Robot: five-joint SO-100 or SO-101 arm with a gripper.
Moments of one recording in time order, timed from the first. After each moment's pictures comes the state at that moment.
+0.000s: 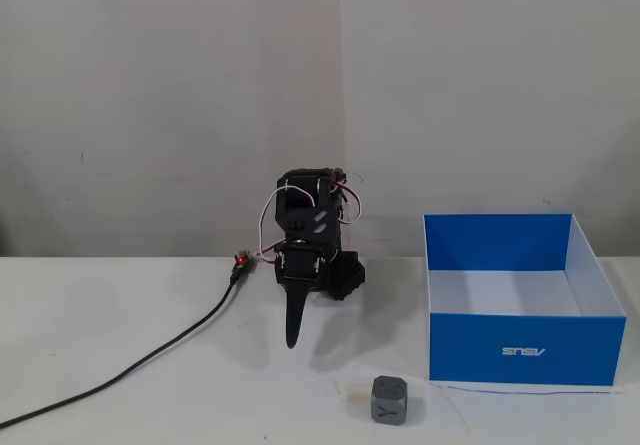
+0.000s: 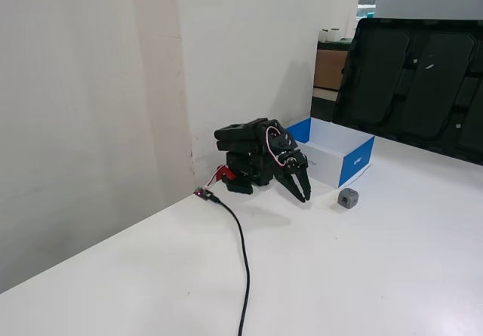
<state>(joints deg) -2.8 189.4 172.2 68.0 1.4</state>
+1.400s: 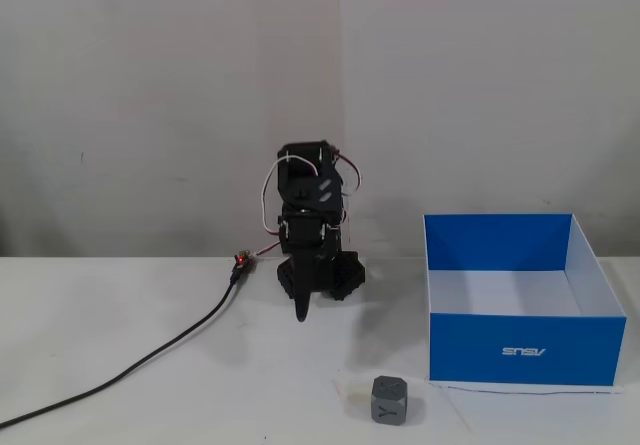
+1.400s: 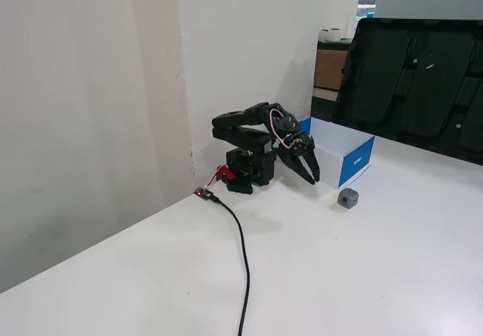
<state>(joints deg) -9.1 164.9 152.5 65.0 8.5</state>
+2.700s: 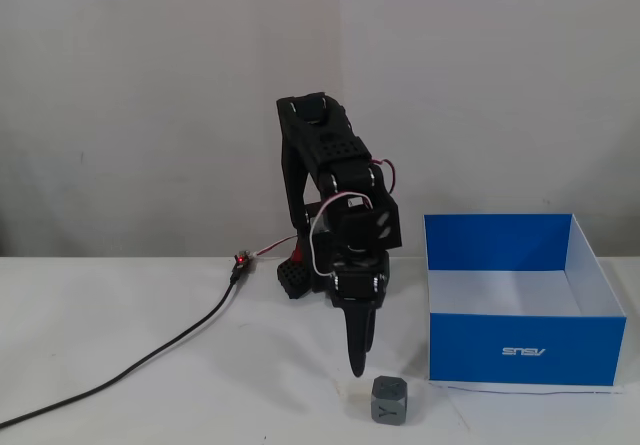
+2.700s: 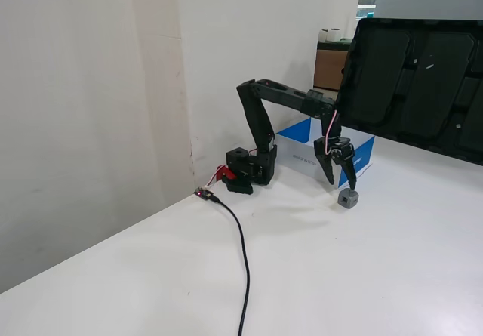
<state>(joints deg) -26.4 101.2 115.3 66.1 40.8</state>
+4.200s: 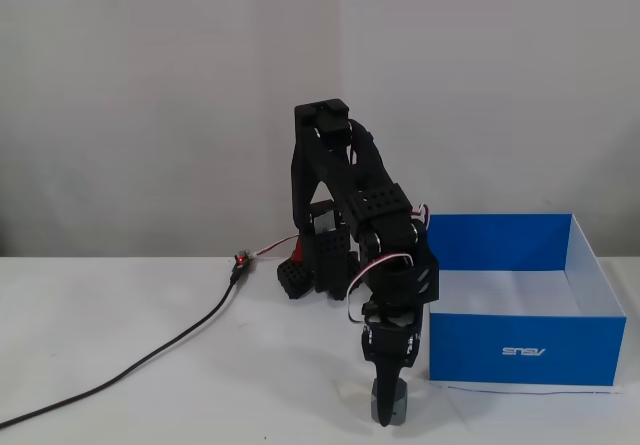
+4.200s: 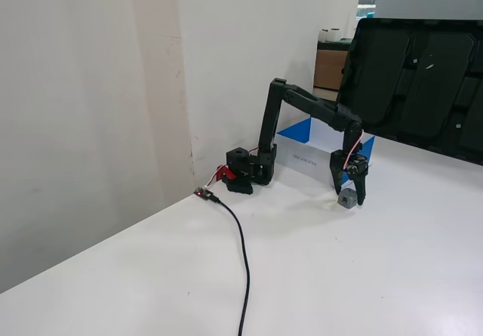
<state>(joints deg) -31.1 73.1 97.7 66.9 46.4</state>
